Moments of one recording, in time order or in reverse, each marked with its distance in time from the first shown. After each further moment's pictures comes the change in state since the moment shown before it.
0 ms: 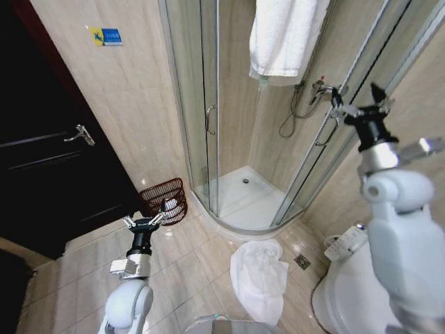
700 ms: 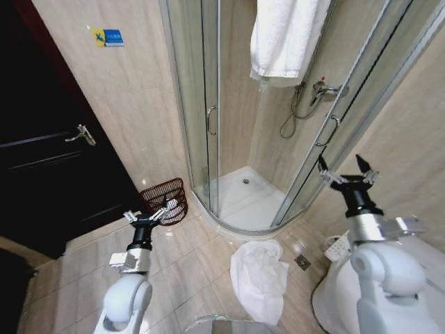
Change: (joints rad) left arm -0.051 0.095 0.051 -0.004 -0.044 0.057 0.005; right arm -0.608 0.297 0.250 0.343 -0.205 -0.031 0.011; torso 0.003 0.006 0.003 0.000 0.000
